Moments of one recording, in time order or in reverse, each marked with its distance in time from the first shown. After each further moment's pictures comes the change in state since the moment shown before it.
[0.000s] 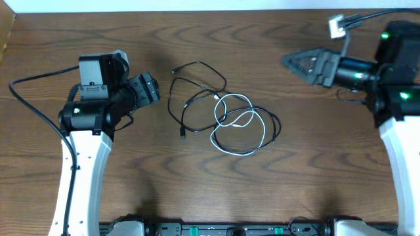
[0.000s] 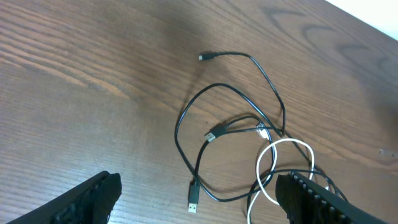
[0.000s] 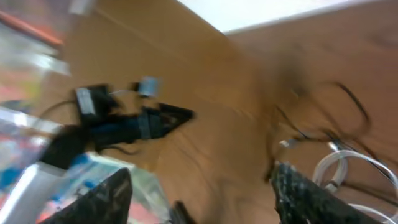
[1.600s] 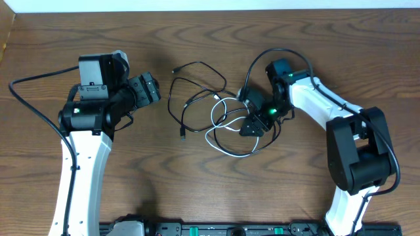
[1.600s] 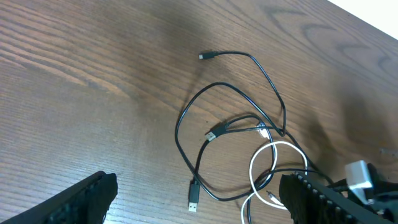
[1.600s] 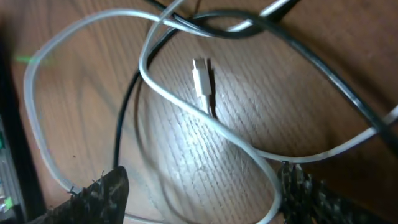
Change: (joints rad) left arm 0.000 0.000 0.000 -0.004 0.000 0.000; right arm 0.341 0.633 -0.032 -0.326 0.474 -1.044
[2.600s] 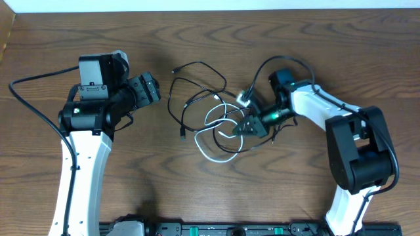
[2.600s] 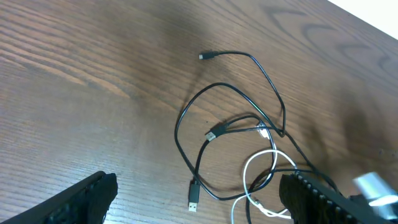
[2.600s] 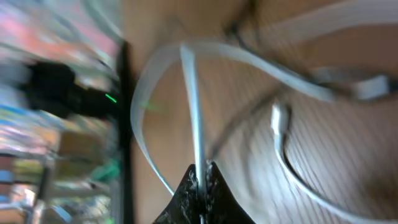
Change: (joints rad) left arm 0.000 0.000 0.000 0.000 0.000 0.000; right arm -0.026 0.000 -0.095 0.080 -0.457 0.043
